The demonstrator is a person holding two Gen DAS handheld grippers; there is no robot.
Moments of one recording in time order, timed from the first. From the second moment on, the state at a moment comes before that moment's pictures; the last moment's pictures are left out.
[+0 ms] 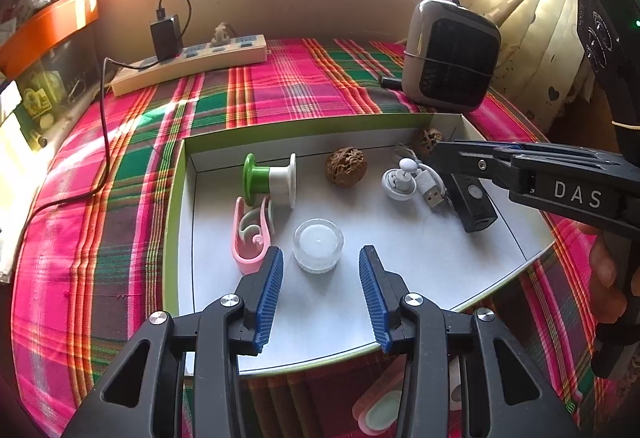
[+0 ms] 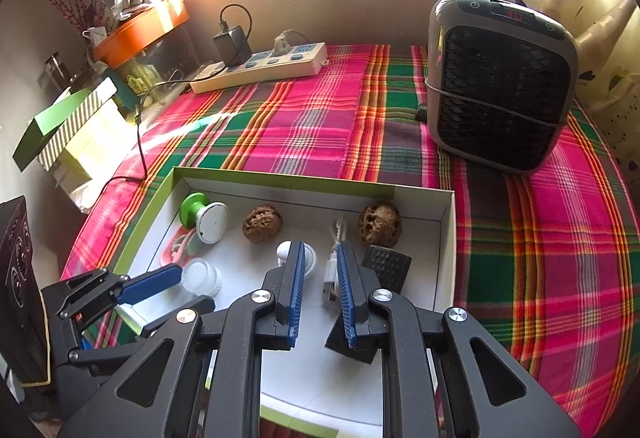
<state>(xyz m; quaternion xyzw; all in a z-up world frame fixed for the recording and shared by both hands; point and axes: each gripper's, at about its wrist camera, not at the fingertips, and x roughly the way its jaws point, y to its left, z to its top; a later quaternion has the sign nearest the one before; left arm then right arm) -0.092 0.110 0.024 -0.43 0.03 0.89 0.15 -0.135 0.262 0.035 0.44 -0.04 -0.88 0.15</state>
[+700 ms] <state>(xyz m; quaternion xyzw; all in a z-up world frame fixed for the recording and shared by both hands) -0.032 0.093 0.048 -0.39 0.01 0.91 0.15 -0.062 0.259 0.054 0.40 -0.02 -0.91 0.14</state>
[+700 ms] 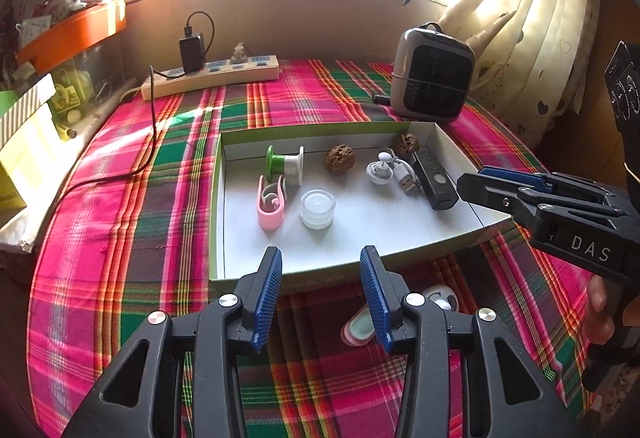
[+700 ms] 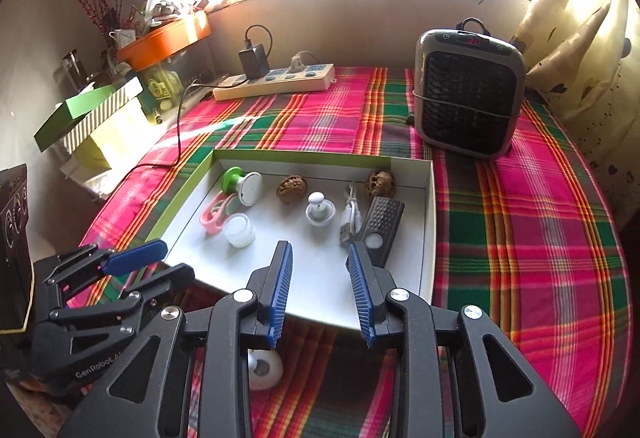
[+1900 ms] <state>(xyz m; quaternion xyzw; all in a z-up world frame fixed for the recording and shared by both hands) 0.000 0.078 0.024 -0.41 0.00 0.90 0.15 -0.005 0.220 0.008 0.42 0.02 -0.90 0.15</state>
